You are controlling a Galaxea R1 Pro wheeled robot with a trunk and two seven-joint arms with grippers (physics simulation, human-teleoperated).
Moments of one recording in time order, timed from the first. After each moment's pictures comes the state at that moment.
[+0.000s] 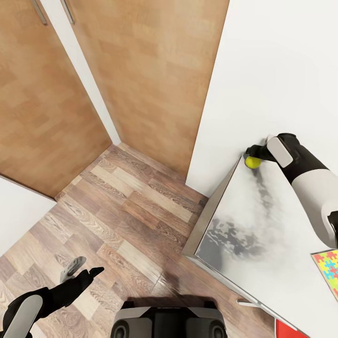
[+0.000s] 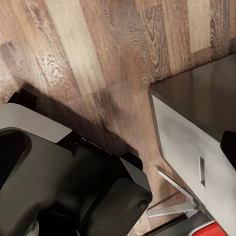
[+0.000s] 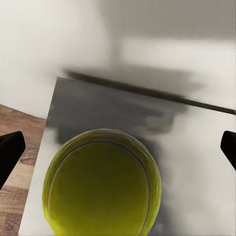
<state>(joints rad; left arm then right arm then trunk) -0.11 0.17 0.19 -1.50 1.05 0.83 0.29 -1.48 -0.30 0.34 -0.54 -0.73 0.71 -0.40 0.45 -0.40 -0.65</state>
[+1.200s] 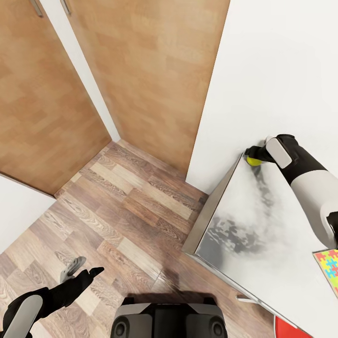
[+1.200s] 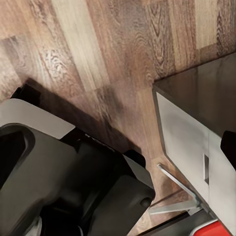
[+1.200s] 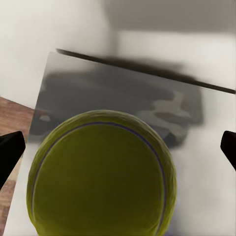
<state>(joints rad) -0.11 0.17 0.19 -1.50 1.05 0.83 0.29 -1.48 -0.29 0.34 -0.54 -0.73 0.72 -0.40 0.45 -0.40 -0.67</state>
